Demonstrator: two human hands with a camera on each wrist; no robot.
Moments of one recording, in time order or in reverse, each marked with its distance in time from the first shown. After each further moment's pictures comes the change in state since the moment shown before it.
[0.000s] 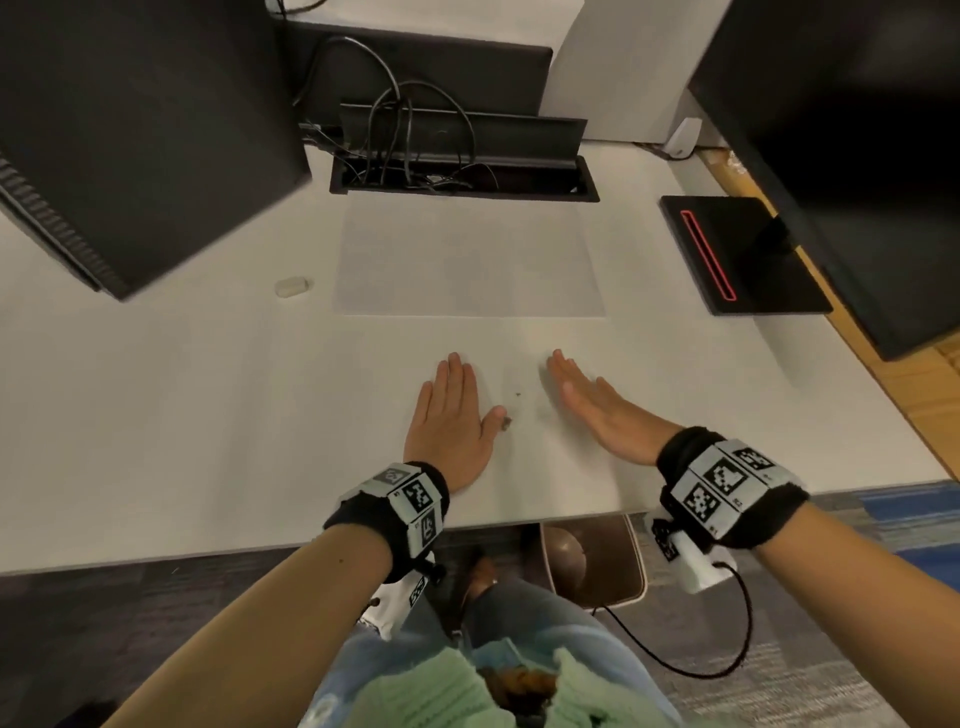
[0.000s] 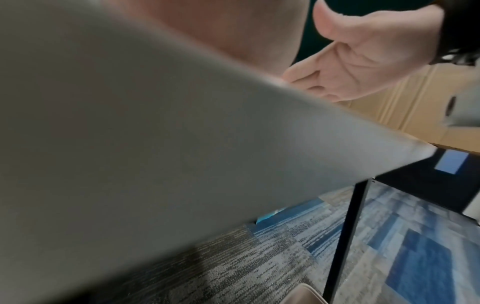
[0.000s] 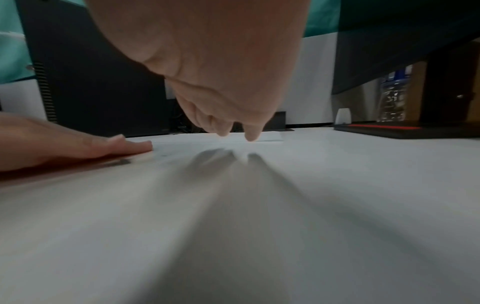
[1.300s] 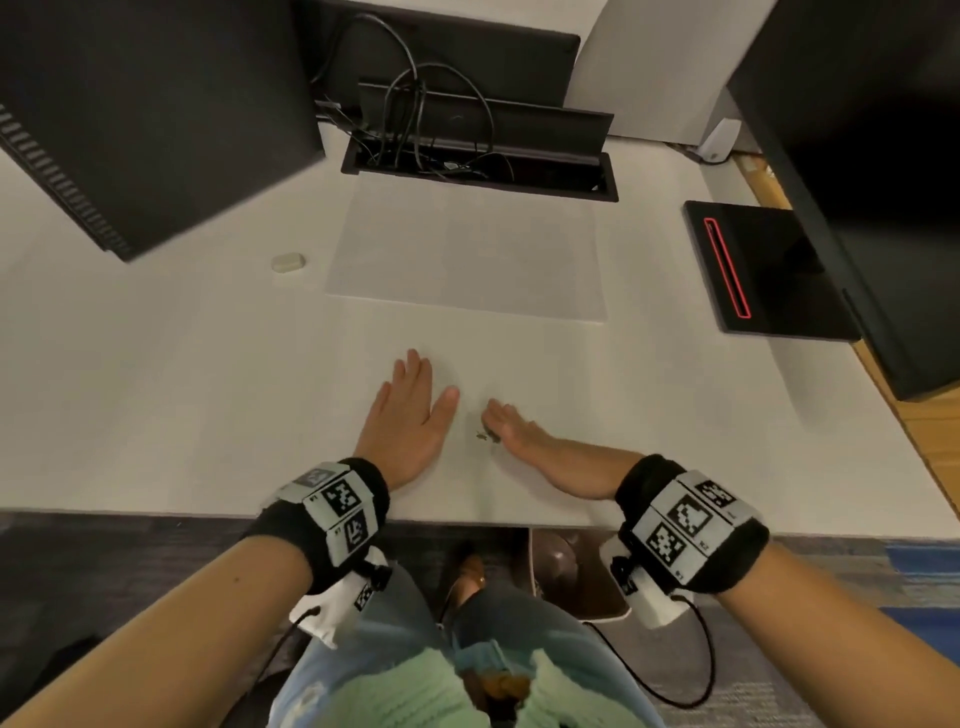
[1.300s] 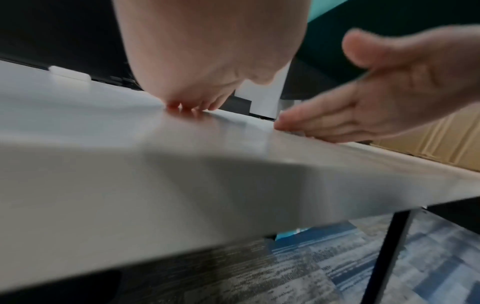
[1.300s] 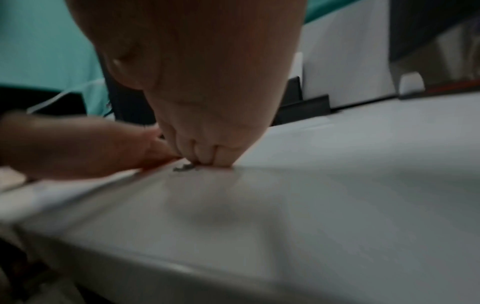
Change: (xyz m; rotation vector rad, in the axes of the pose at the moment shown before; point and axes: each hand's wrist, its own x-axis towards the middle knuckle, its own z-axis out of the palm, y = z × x) left_hand -0.013 0.002 -0.008 -0.338 0.039 -0.141; right_hand 0.010 0.008 0.015 0.137 -0.364 -0.084
